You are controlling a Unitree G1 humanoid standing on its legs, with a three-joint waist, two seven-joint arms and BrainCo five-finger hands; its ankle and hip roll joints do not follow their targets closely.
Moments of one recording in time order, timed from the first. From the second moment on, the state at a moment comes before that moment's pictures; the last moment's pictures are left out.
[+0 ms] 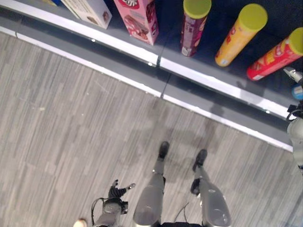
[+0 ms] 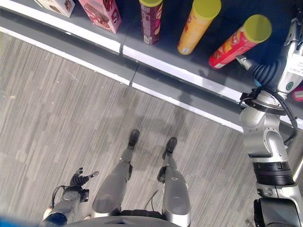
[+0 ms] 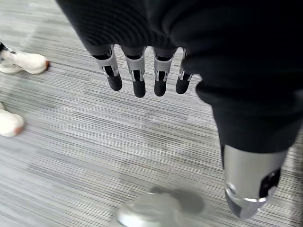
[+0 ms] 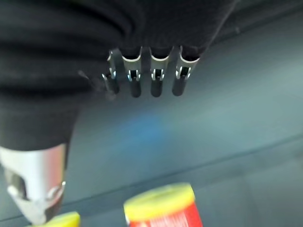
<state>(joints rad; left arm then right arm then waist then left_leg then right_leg) -0.04 0.26 -0.09 0.97 -0.15 -0.07 0.27 -0.32 -0.76 -0.10 -0.09 -0.55 0.08 -0.73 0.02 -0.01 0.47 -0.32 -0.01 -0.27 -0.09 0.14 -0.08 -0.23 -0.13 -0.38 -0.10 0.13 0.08</state>
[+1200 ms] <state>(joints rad) 0.08 0.28 -0.10 1.10 -0.06 -0.03 -0.01 0.20 -0.28 -0.03 1.03 0.43 0.09 0.25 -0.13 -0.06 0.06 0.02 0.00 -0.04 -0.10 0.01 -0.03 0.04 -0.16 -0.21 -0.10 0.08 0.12</state>
